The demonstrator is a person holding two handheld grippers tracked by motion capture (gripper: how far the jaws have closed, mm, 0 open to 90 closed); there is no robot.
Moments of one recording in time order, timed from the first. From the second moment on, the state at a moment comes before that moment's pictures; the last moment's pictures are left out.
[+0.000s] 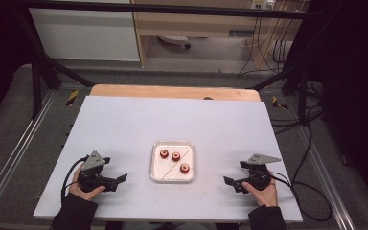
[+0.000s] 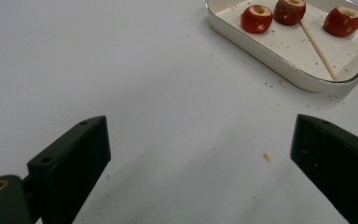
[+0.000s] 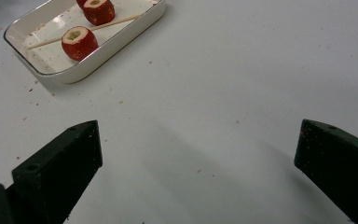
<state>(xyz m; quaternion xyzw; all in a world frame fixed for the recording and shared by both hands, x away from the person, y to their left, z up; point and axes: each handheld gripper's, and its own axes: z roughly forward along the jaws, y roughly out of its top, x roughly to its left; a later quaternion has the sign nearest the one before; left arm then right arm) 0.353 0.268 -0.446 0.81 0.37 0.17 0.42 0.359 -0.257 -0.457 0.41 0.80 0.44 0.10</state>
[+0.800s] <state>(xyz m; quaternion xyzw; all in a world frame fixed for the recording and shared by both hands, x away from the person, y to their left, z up) 0.352 0.245 -0.438 0.82 0.37 0.17 0.41 0.358 -0.257 -0.456 0.41 0.79 0.44 0.10</state>
